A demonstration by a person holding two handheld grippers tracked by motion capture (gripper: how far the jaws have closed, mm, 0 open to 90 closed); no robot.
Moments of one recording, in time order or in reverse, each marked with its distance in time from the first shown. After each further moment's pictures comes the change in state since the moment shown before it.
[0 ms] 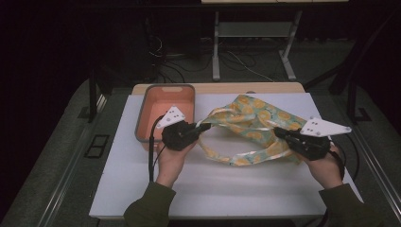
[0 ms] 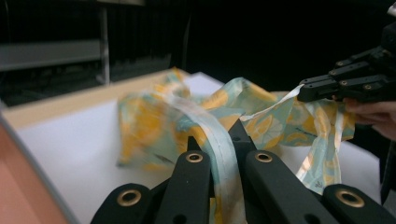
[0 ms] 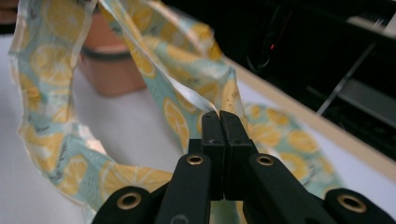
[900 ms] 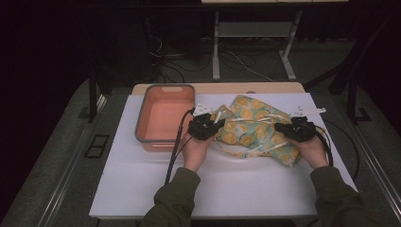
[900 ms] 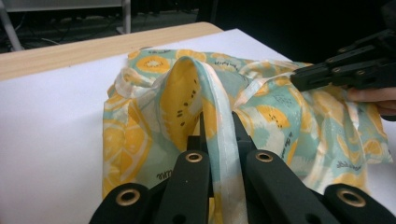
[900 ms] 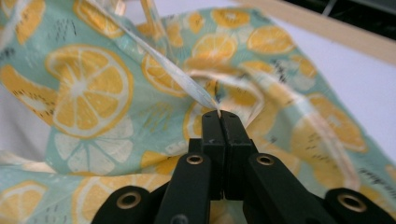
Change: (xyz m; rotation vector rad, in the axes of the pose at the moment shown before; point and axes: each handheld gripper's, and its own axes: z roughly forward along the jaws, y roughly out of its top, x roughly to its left) left arm 0.026 -0.036 0.095 0.240 0.123 -0.071; right arm -0.073 -0.068 0.082 0.285 -0.038 0.222
